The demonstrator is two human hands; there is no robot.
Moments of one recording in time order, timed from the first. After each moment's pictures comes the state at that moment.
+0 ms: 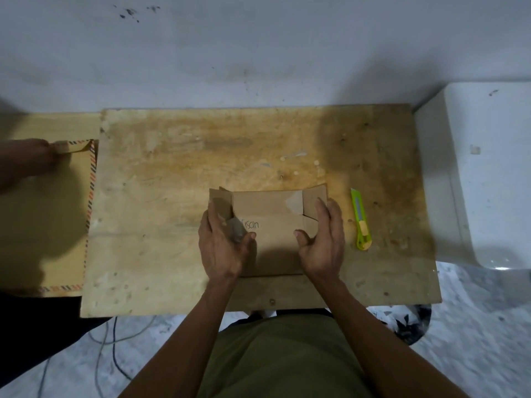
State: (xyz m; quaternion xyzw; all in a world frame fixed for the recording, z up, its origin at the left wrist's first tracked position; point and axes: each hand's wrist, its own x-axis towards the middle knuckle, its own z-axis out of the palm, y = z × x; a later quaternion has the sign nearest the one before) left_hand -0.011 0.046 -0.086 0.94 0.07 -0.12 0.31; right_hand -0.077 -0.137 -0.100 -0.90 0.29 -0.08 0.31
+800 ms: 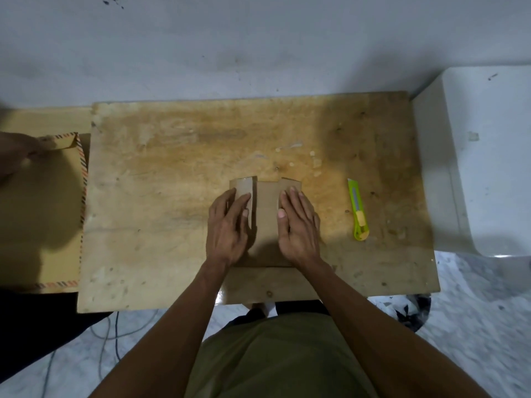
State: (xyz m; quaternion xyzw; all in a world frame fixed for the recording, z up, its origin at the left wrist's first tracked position) left_hand 0.002 0.046 -0.110 0.93 -0.15 -0.08 0.32; right_hand -0.060 -0.115 -0.111 -0.92 0.20 0.01 0.33
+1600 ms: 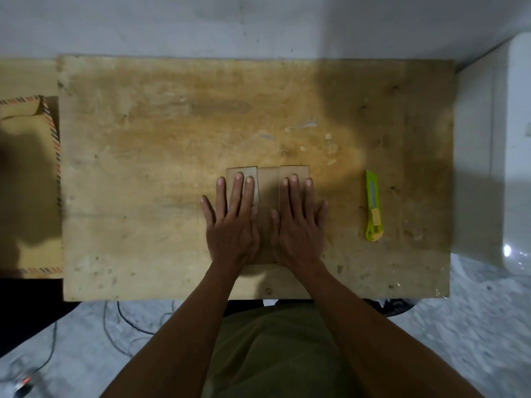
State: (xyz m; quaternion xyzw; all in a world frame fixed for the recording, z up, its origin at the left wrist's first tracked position) left_hand -0.015 0.026 -0.141 0.98 -0.14 -0.10 0.10; right_hand -0.057 -0.108 -0.134 -0.97 0.16 0.11 0.14
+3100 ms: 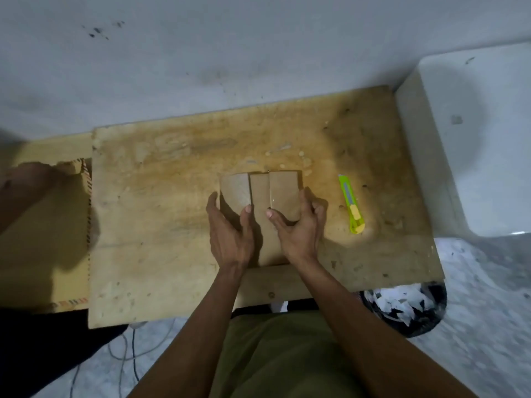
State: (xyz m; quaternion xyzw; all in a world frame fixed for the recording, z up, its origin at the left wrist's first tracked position) left_hand -0.014 0.005 -0.067 0.90 0.09 -0.09 0.42; right_hand -0.057 -0.112 -0.075 -0.77 0.41 -0.04 0.48
